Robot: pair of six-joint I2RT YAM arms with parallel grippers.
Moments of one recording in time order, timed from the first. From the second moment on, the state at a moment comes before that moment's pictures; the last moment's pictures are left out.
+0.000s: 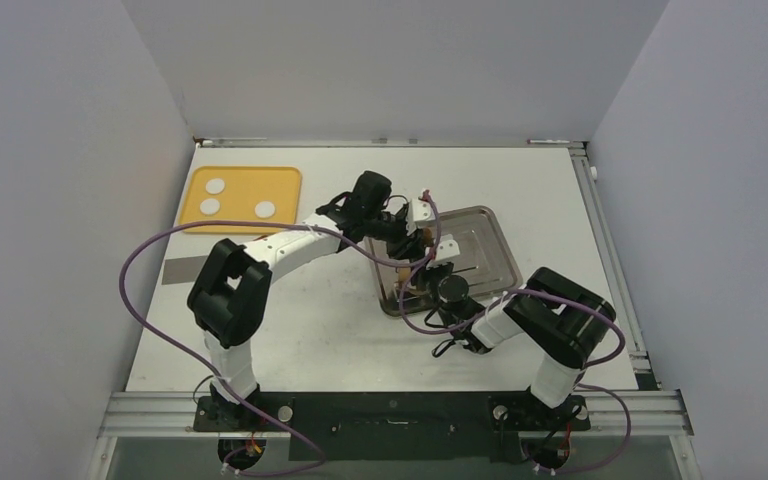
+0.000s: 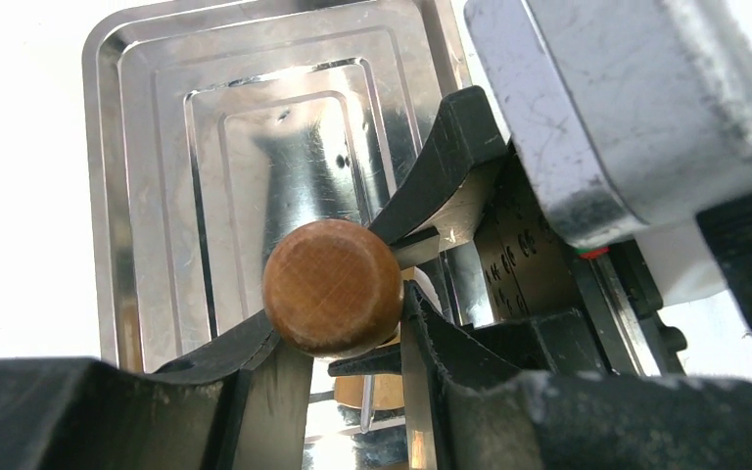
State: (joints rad) left arm -0.69 1.88 1.37 -0.20 0.72 0.50; right arm 0.81 1.75 0.39 1.20 0.45 0.12
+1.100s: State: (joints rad) left arm -0.72 1.75 1.19 -0.21 0.80 0.55; right arm 1.05 1.57 0.38 0.86 0.71 0.23
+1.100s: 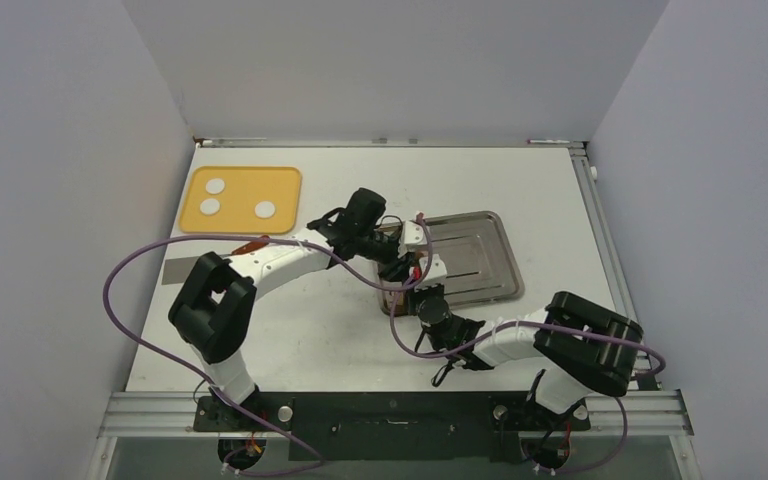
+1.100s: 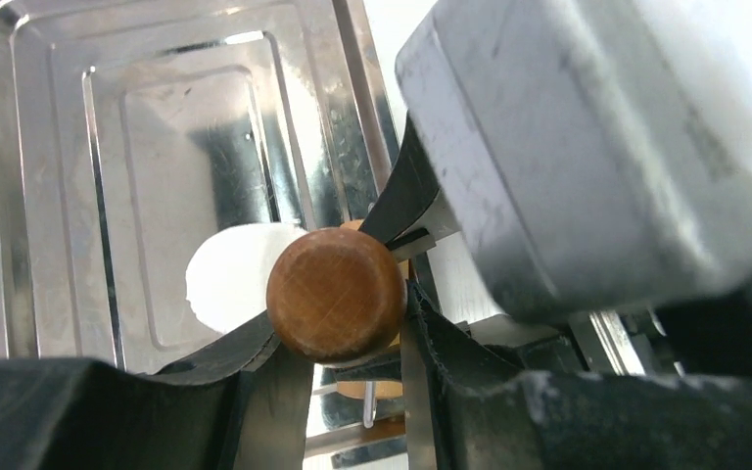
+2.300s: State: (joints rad) left arm -0.69 1.92 1.49 -0.40 0.71 0.60; right arm 0.80 1.61 0.45 0.85 0.42 0.06
